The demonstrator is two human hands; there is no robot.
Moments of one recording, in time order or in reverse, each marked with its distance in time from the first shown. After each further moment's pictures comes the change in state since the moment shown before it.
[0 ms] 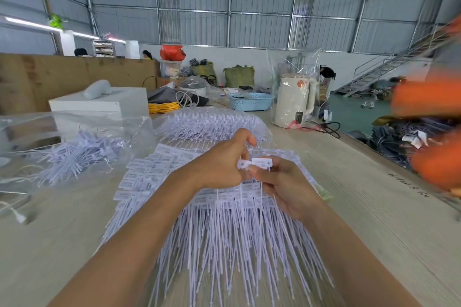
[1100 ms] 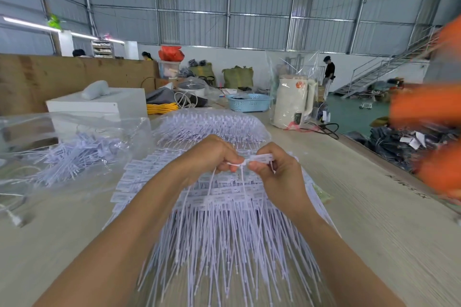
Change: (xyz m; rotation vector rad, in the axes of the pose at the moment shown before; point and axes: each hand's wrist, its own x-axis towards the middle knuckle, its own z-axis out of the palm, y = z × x) left_hand 0.006 -0.008 -0.011 -0.510 0.049 -0.315; right_hand 0.008 0.008 0.005 -0.587 0.229 -0.589
